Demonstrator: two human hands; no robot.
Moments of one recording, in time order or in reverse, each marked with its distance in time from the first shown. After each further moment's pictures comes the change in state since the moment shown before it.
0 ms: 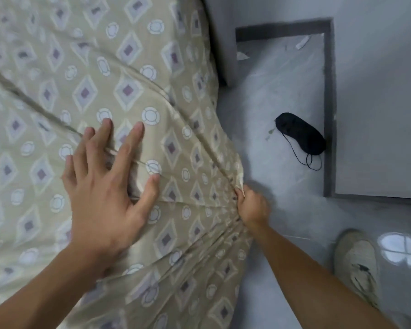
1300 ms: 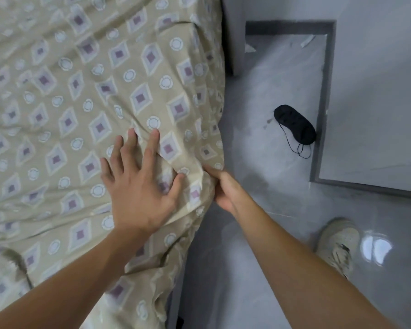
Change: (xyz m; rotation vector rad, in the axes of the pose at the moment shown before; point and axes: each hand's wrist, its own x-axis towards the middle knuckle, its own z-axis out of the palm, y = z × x) left_hand -0.074 0.023 0.017 0.044 0.005 -0.188; right_hand -0.076 -0.078 -0.063 1.461 -0.771 0.306
